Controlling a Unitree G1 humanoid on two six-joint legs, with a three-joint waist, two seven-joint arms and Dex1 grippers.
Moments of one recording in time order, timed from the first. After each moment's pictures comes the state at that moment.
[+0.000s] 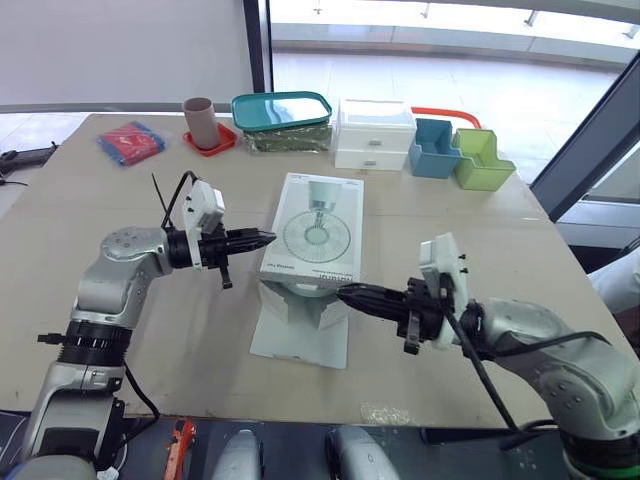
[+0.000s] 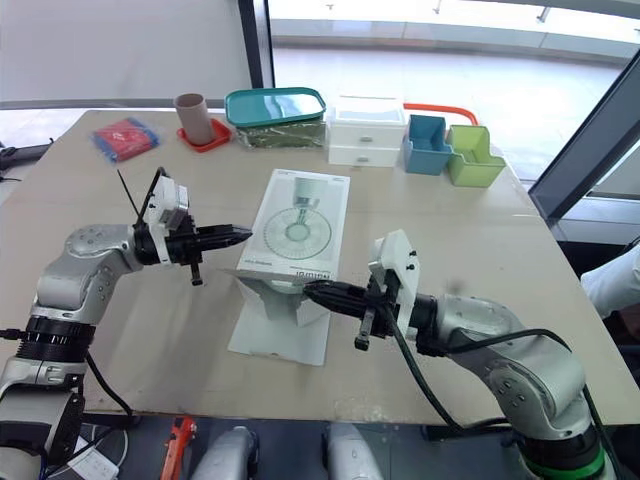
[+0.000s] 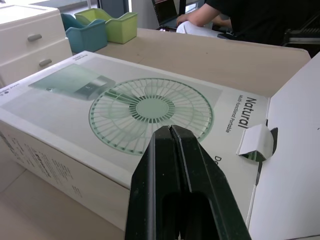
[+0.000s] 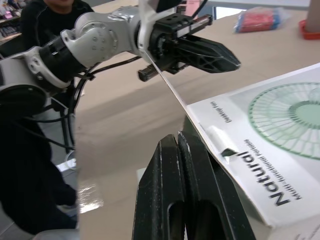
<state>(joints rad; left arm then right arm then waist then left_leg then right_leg) -0.62 0.57 0.01 0.14 -0.44 0.34 -1.17 -0.26 -0.66 -0.02 -0.63 0.82 0.75 0.65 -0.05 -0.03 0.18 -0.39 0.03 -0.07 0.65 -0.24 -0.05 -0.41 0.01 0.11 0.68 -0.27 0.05</state>
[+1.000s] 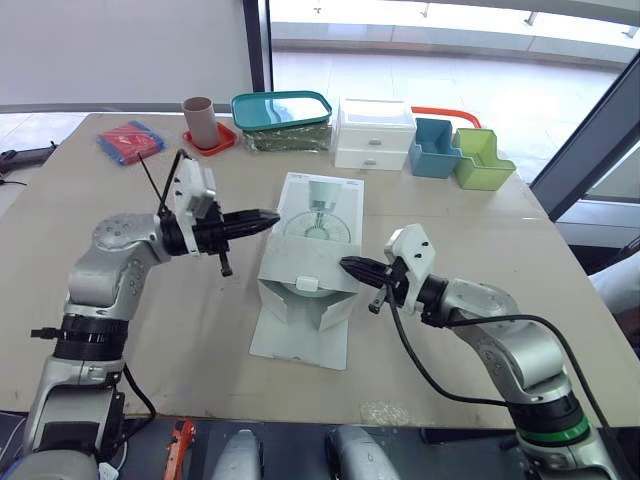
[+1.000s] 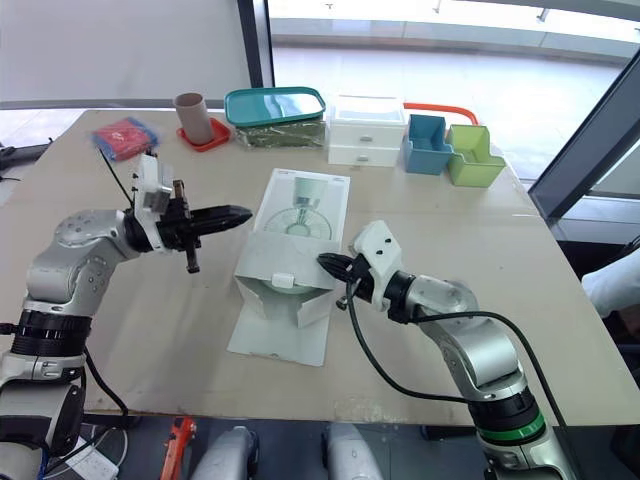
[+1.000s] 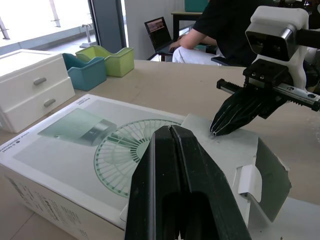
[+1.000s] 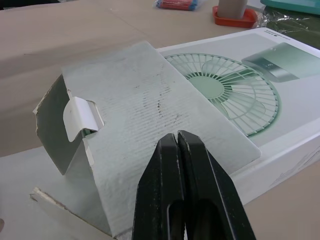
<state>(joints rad) -0.64 0.57 0.01 0.09 -0.48 0.33 -1.16 -0.34 -0.54 0.12 -0.39 0.41 0.58 0.61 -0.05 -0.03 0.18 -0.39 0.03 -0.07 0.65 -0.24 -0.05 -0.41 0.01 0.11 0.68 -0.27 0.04</state>
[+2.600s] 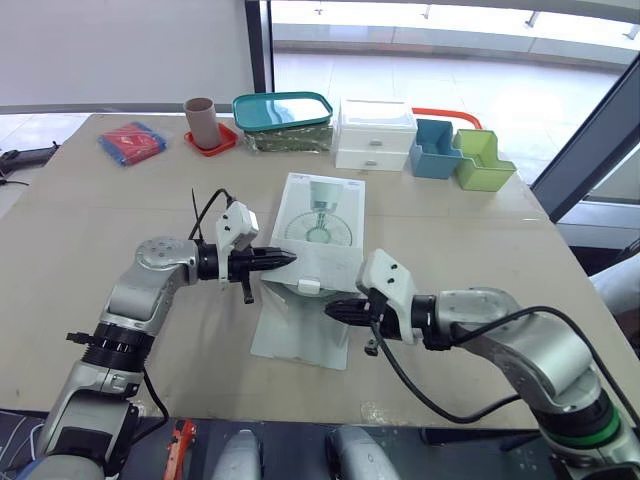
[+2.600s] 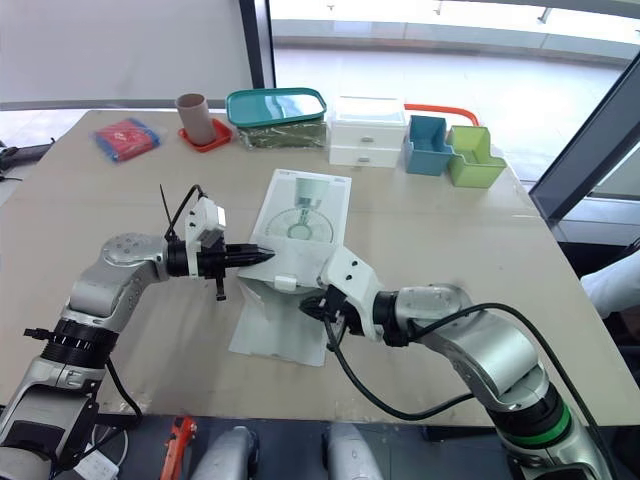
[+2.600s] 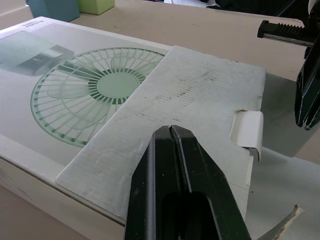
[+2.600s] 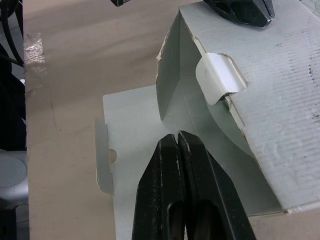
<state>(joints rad) -0.61 0.52 -0.12 0.13 -0.34 0.35 -1.12 -0.42 -0.69 0.21 -0.65 0.55 1.01 0.68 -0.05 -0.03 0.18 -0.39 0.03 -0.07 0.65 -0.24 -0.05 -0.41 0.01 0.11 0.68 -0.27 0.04</state>
